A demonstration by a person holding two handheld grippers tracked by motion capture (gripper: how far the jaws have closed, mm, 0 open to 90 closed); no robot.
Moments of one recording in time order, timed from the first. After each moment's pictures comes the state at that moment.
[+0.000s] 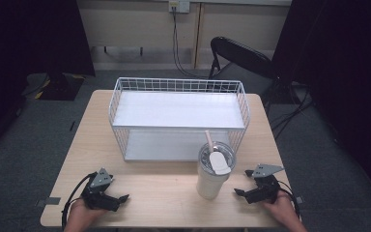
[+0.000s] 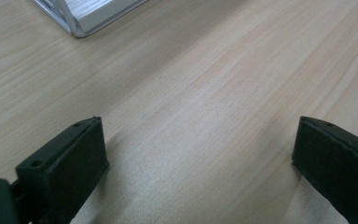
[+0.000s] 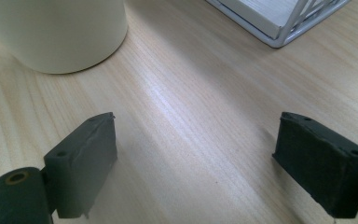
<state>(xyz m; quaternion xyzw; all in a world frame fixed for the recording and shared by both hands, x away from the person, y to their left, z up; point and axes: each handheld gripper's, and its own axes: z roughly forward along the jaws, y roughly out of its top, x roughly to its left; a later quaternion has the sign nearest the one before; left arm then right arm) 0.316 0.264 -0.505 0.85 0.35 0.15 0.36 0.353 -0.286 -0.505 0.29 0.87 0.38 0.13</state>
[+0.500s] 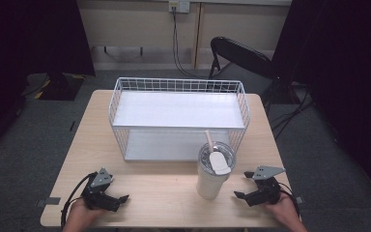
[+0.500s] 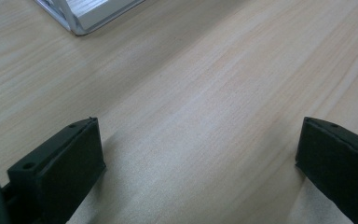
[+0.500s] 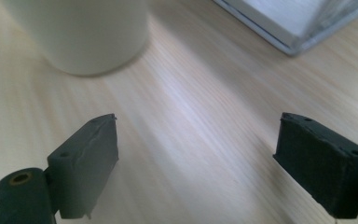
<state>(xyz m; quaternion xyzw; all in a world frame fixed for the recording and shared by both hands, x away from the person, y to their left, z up) 0.316 0.263 -0.505 0.85 0.35 0.14 0.36 0.344 -0.283 -0.497 0.27 0.87 0.39 0.11</state>
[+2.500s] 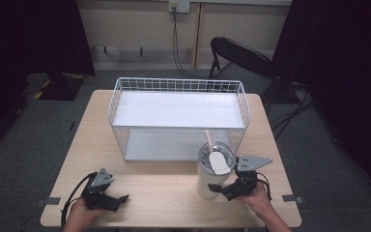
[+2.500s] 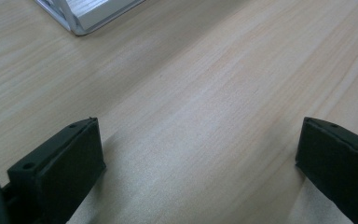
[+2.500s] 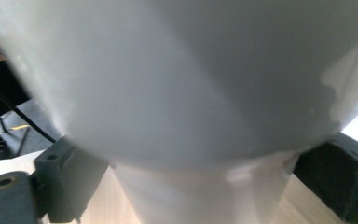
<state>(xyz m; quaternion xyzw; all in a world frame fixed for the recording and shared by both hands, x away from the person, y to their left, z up) 0.316 0.263 -0.505 0.85 0.35 0.14 0.36 0.354 -0.209 -0.457 0.17 0.80 0.58 0.05</state>
